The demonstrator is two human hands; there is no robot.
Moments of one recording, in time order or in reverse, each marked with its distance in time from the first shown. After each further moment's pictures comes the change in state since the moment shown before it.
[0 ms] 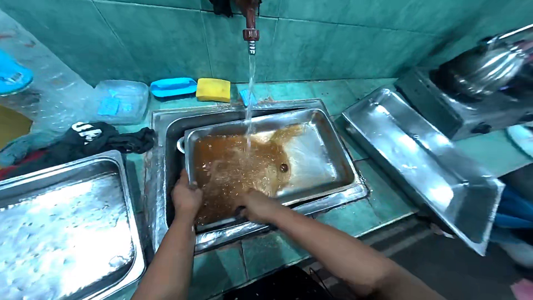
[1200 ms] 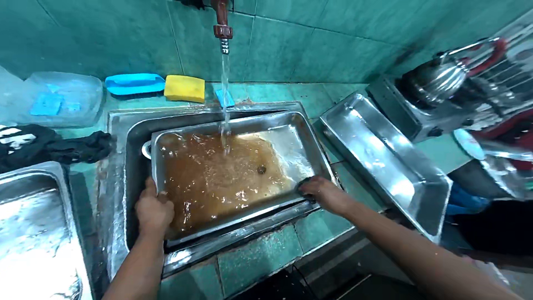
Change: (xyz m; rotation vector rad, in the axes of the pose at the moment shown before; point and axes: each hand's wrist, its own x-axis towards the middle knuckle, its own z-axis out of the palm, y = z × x) left_hand 0.004 -0.006 0.008 0.017 0.045 0.045; right_hand -0.183 0.152 -0.065 -0.331 0.288 0.164
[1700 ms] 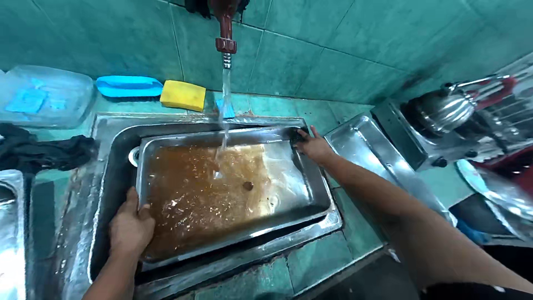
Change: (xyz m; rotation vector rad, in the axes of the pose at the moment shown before) left_hand 0.001 -0.003 0.004 -0.043 0.025 0.024; right_hand 0.175 0.117 -0.074 -0.512 -0.077 0.065
